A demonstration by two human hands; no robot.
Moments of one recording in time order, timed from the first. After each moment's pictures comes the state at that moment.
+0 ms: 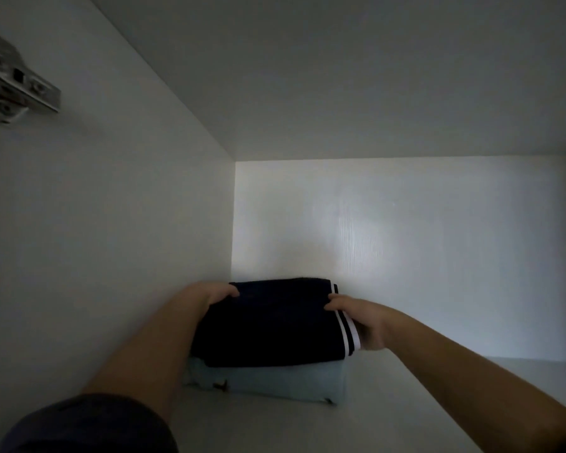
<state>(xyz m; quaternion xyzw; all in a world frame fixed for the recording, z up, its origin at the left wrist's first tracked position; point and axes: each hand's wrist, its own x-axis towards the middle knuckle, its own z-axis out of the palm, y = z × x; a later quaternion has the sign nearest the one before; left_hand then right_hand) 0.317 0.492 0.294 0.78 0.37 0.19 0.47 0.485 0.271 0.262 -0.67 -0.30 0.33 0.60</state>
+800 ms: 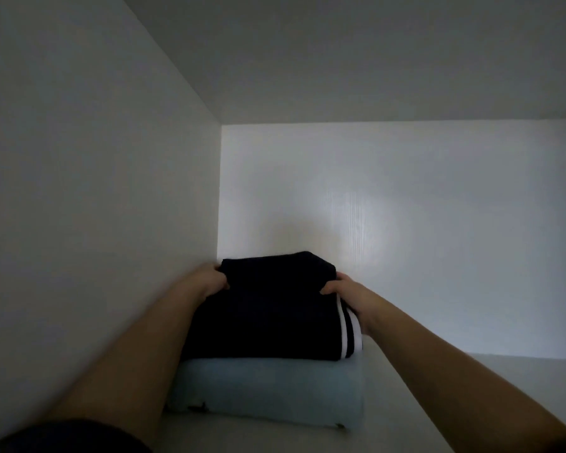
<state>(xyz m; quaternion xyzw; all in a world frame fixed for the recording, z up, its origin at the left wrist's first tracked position) 0.405 0.565 0.275 0.82 0.31 0.28 0.40 0.540 0.340 0.259 -0.61 -0.32 0.25 0.68</state>
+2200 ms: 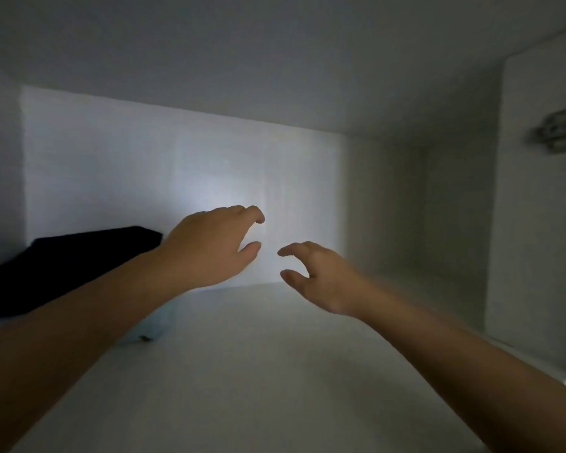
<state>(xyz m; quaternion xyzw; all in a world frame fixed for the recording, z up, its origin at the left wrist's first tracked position) 0.333 0.216 0.301 0.92 -0.12 0.38 -0.04 0.398 0.025 0.261 -0.89 -0.35 -0.23 0.18</state>
